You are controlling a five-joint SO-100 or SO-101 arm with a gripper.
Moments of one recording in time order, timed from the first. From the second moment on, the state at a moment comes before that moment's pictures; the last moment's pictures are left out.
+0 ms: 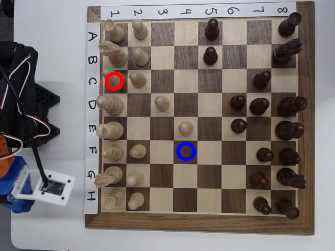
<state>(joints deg) 91.9 188.3 175.0 63.6 5.3</state>
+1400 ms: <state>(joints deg) 72.4 142.4 97.3 74.0 38.9</state>
